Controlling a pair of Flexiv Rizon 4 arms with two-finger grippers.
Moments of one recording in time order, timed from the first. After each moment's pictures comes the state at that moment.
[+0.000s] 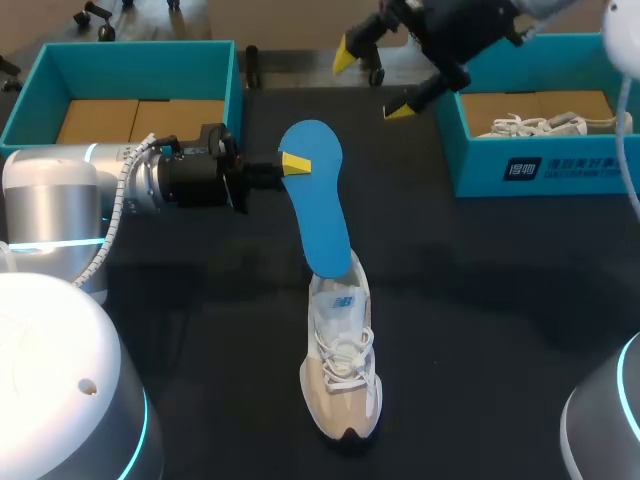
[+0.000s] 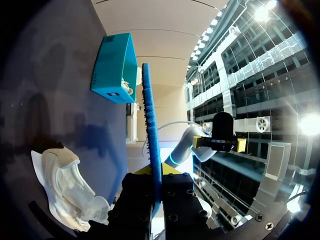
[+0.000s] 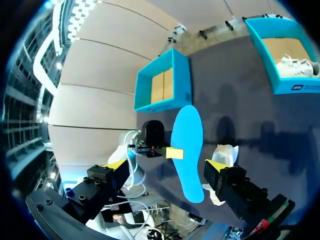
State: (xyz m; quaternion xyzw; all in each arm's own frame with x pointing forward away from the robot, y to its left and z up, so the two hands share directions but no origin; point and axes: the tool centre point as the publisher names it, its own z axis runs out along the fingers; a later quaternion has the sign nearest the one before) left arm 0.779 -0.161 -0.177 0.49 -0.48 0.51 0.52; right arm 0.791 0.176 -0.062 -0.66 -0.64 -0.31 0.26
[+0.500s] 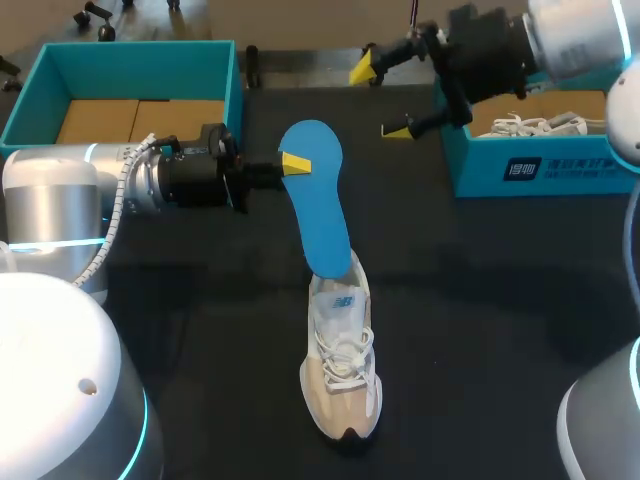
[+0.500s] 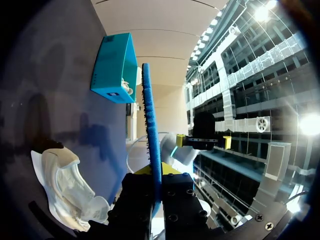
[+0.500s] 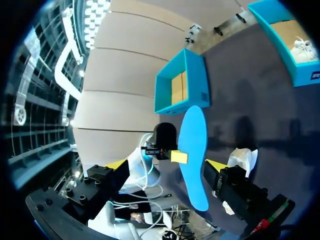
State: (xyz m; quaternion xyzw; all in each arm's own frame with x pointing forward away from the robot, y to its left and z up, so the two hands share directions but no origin) left arm 0.779 -0.161 -0.177 0.49 -0.48 0.51 0.52; right arm 0.796 0.168 -0.085 -0.62 -0.59 -0.40 0.34
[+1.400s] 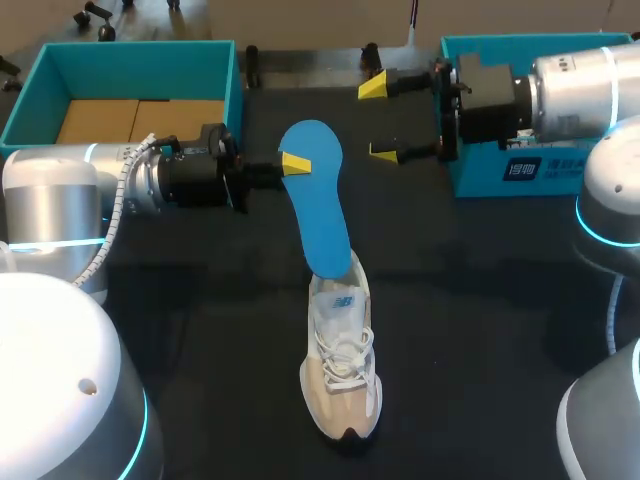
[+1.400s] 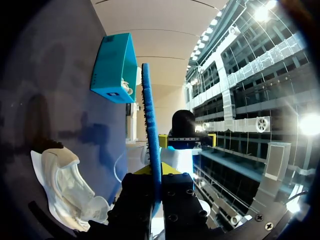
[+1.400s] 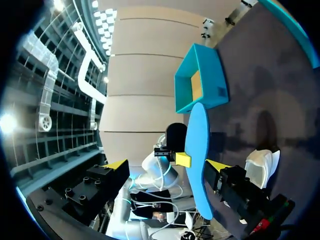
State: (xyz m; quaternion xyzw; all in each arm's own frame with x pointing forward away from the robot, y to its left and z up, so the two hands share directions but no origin) left arm 0.779 -0.161 -0.177 0.49 -0.48 0.51 0.52; right arm 0.799 0.169 -0.110 -0.57 -0.52 -0.47 0.42
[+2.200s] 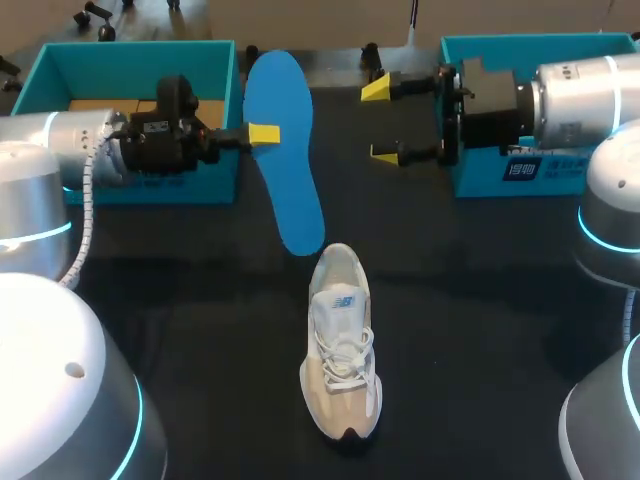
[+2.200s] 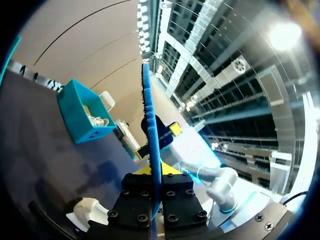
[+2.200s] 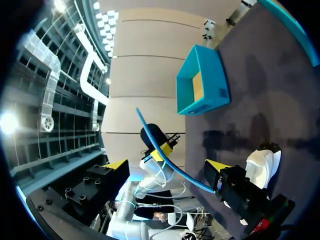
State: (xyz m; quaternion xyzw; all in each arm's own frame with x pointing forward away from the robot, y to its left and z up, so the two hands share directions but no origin) left arm 0.788 -0.123 -0.131 0.29 -0.61 0.66 0.34; right arm 0.797 0.168 -0.112 -0.57 -0.51 -0.48 0.42
